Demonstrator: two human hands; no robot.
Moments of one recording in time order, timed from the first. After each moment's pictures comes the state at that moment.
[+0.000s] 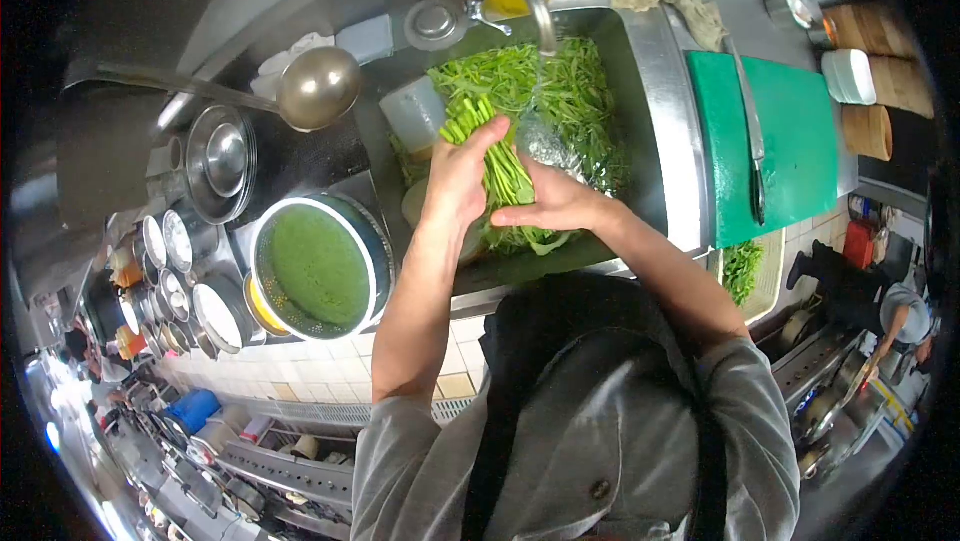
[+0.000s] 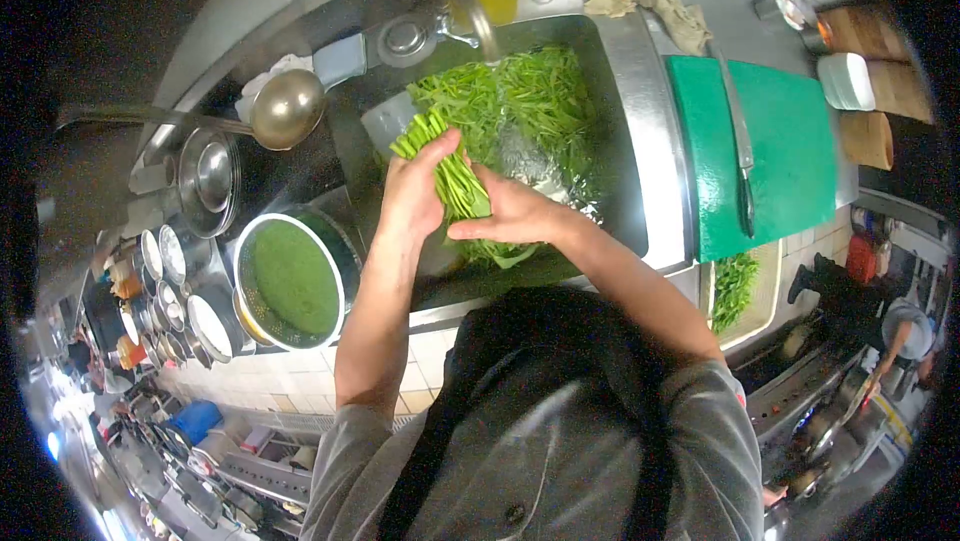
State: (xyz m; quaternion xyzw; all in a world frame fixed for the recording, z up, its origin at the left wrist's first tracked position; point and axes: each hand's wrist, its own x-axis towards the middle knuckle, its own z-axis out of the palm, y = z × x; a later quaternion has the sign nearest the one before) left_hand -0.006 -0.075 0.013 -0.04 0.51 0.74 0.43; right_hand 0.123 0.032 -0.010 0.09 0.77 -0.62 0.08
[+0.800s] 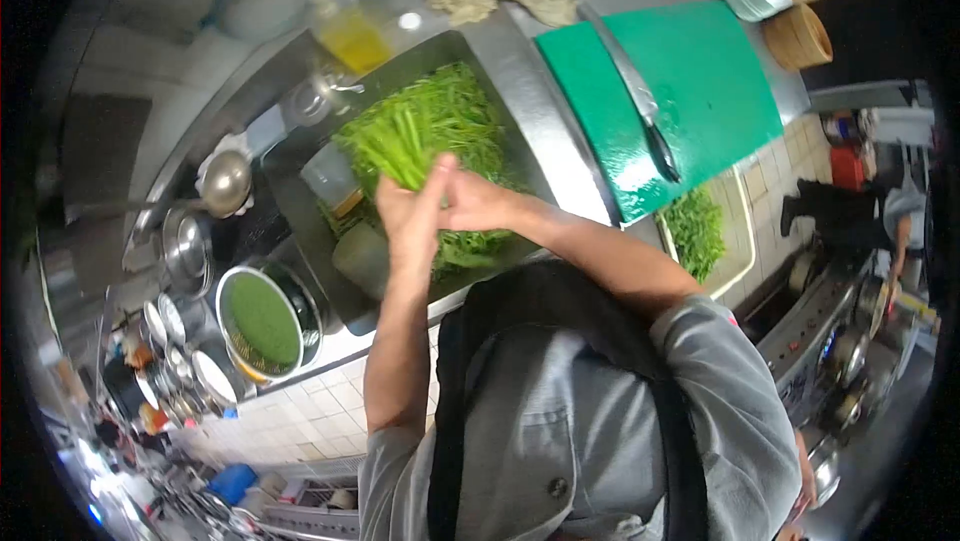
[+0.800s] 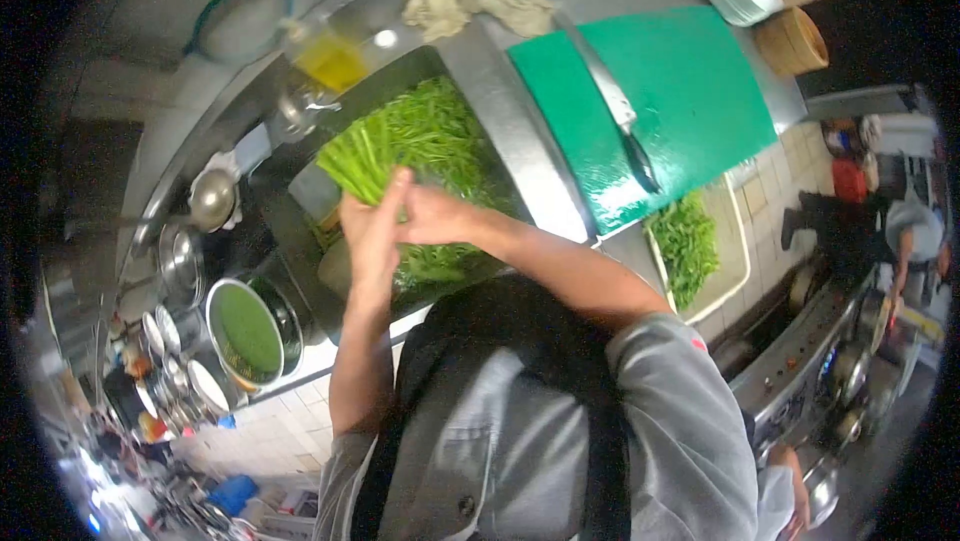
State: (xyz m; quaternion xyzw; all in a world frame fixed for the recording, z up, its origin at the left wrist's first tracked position) left_hand 0.119 0.003 0.033 0.13 0.64 0.69 0.32; right_hand 0.197 0.099 -0.024 0.11 0.81 -0.58 0.00
